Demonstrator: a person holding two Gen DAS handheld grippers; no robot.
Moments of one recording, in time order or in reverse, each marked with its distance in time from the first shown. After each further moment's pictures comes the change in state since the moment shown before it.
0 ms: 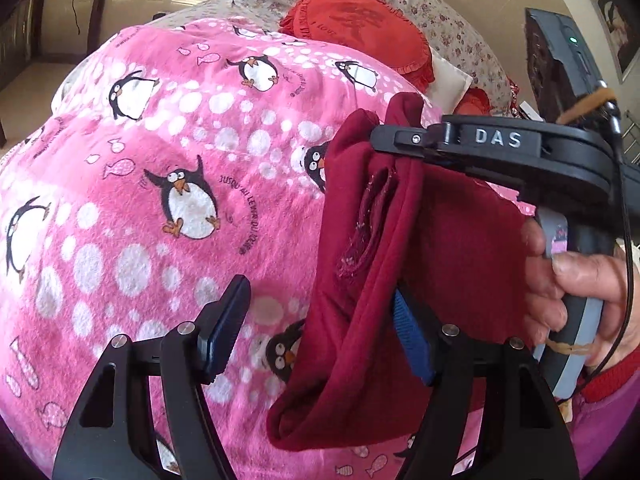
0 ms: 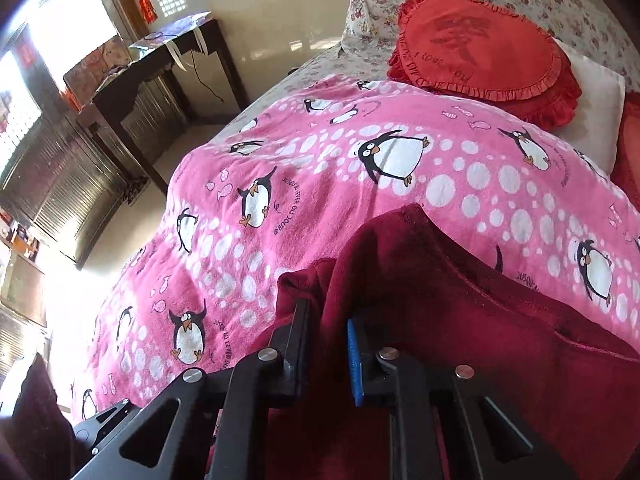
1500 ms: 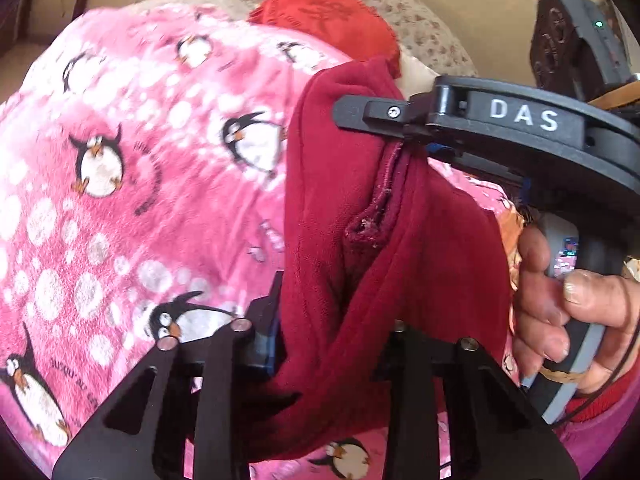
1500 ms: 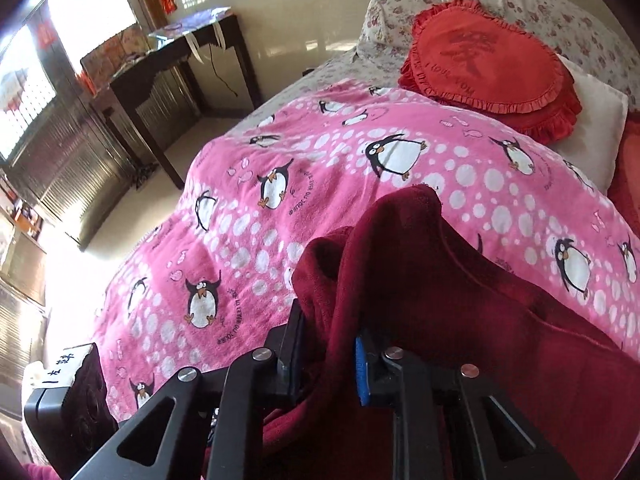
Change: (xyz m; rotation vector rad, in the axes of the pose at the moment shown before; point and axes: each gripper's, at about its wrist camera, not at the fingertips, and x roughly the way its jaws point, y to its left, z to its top) left arm -0.017 -0.038 -0.032 0.001 -0.019 -0.120; right arm -0.042 0.004 -0.019 -0.049 -0.034 0.030
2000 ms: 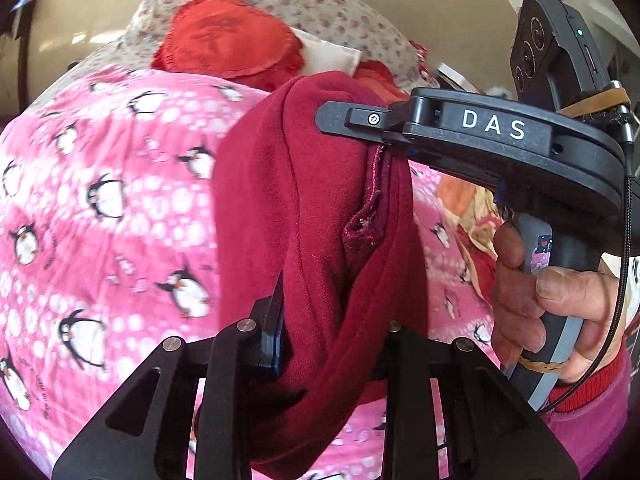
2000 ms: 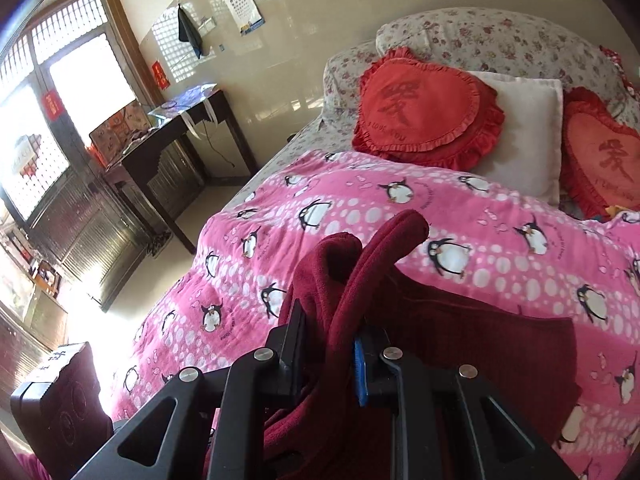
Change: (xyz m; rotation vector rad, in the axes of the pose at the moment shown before) left arm 0.008 -0.164 -0.001 0.249 0.027 -0.021; right arm -0.141 -0.092 -0.042 0.129 -0.195 0.015
